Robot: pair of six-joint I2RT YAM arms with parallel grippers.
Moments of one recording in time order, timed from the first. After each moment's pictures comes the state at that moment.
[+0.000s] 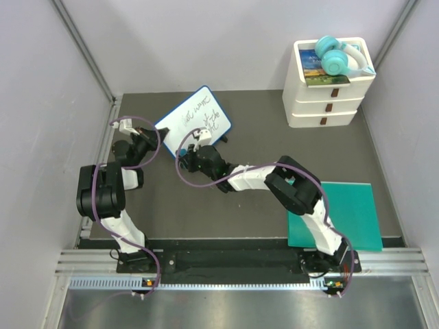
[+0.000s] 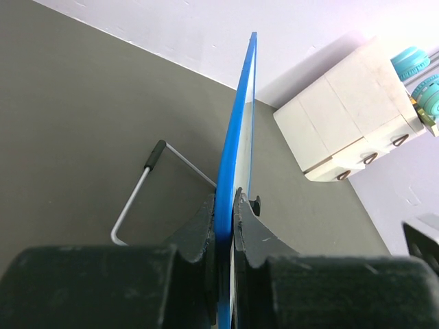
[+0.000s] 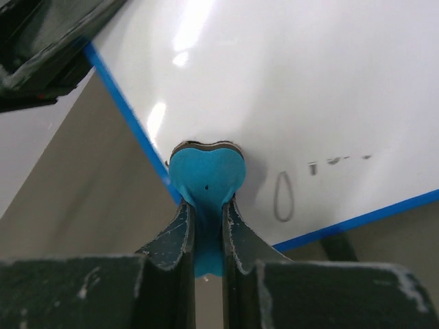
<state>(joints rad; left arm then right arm) 0.17 1.76 0.63 1.21 0.61 -0.77 0.98 2.20 1.41 0.54 0.22 0.50</state>
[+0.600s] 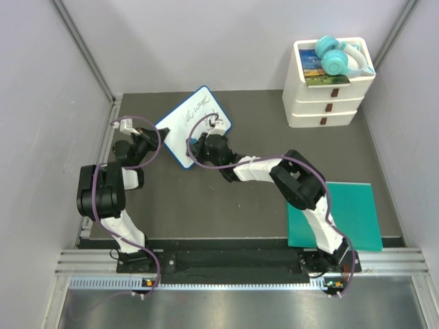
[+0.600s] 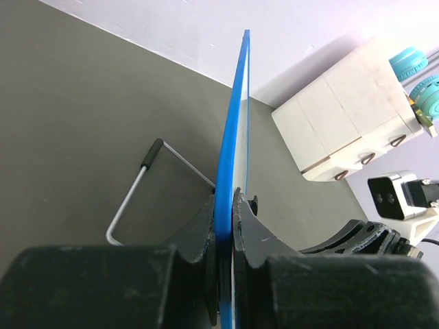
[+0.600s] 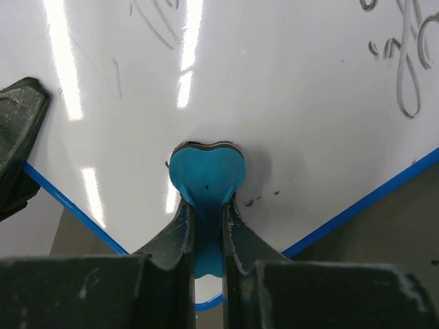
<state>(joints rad) 0.16 1.76 0.63 1.20 0.61 -0.78 0.87 2.20 1.44 0.45 0.22 0.74</state>
